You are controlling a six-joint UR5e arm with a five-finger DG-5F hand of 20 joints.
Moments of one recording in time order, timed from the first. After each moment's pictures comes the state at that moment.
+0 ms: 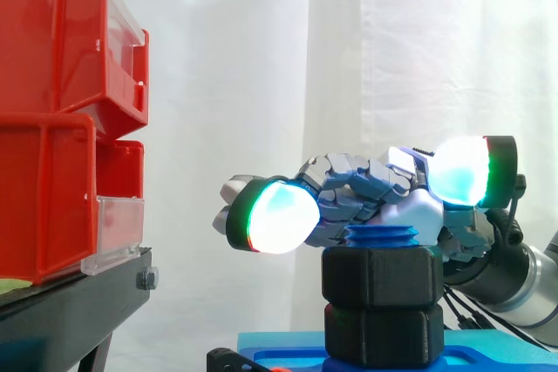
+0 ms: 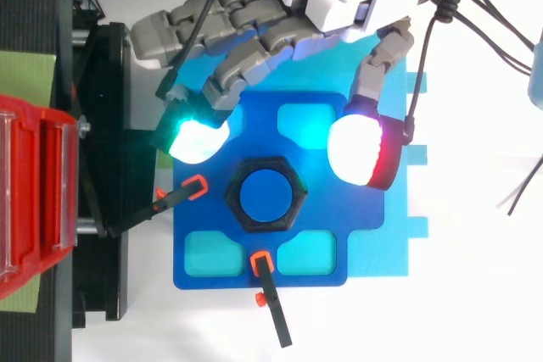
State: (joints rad) arm -0.15 -2.55 -1.08 -2.08 -2.25 -0.68
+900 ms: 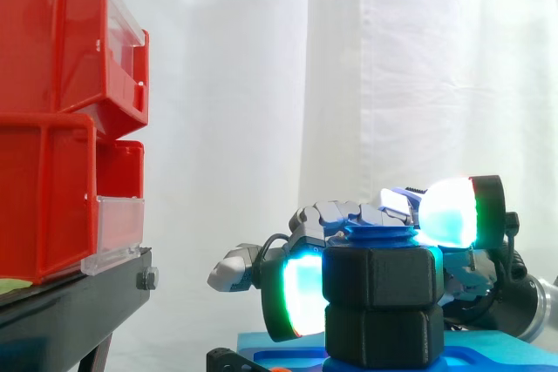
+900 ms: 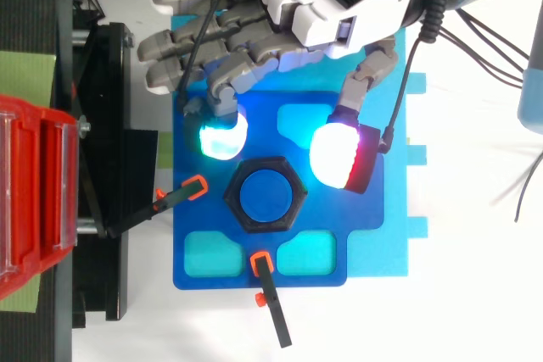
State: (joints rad) arm -0.10 -2.55 -1.15 -2.08 -2.17 -0.67
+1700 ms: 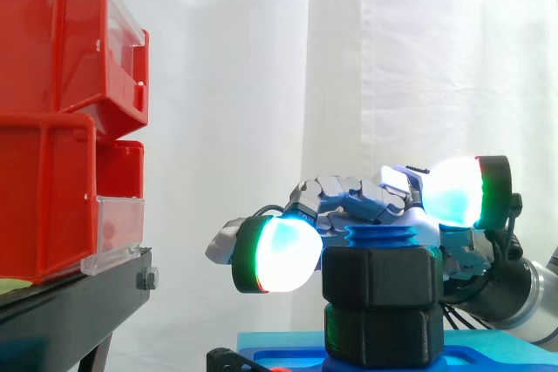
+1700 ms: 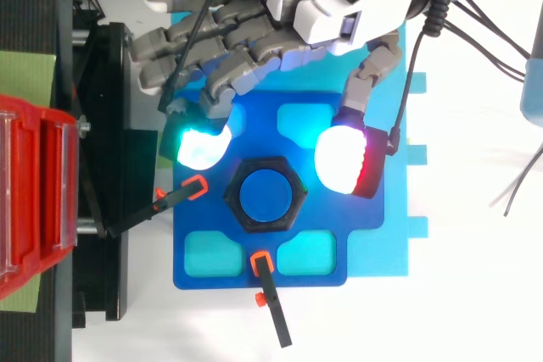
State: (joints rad) arm -0.11 -2.54 -1.11 -2.08 -2.21 -0.67
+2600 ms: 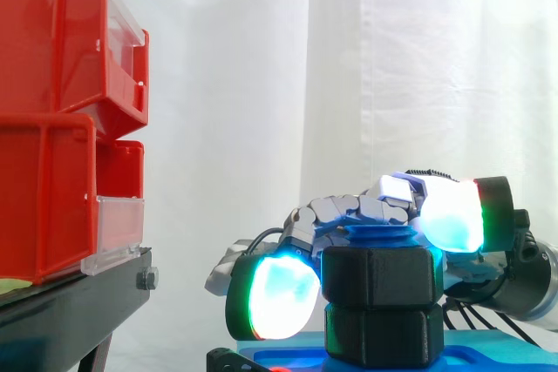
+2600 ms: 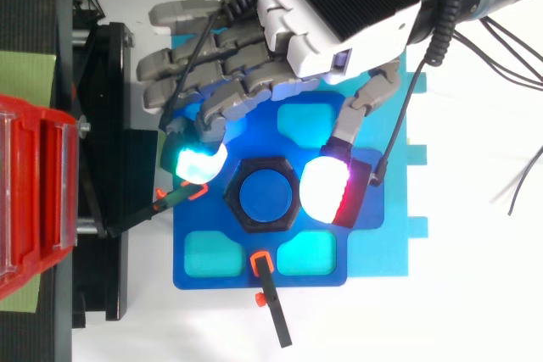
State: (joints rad) arm -0.08 -2.49 -1.13 -2.29 -2.18 -0.84
